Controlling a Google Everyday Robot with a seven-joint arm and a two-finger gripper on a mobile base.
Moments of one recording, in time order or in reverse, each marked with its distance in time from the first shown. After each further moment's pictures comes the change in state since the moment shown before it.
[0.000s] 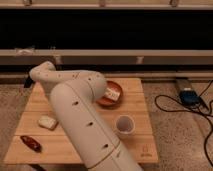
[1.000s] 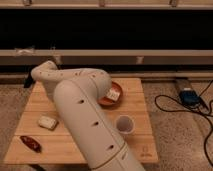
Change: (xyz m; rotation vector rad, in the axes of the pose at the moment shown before) arm 0.014 -0.008 -0.015 -0.007 -0.046 0.045
